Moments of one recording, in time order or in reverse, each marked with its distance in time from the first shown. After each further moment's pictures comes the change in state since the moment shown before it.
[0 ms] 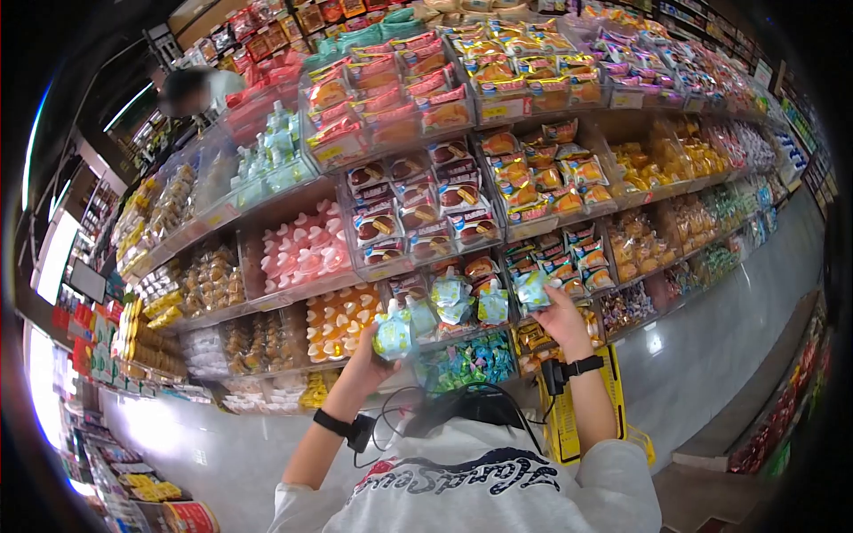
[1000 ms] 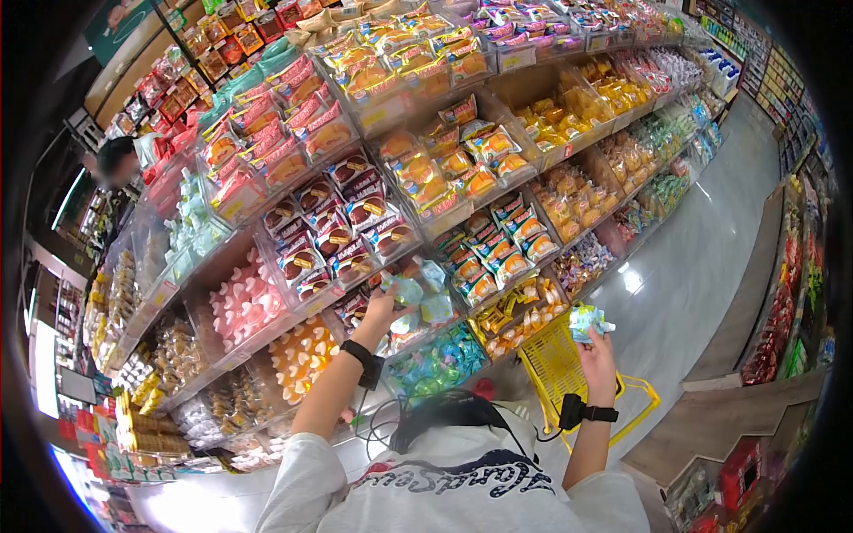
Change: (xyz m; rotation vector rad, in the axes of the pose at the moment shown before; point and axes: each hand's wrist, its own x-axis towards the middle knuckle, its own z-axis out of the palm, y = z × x) left_hand 0.218 -0.042 0.068 0.637 -0.179 0.144; right_hand -0.174 -0.021 -0.119 -0.020 0.414 -0.607
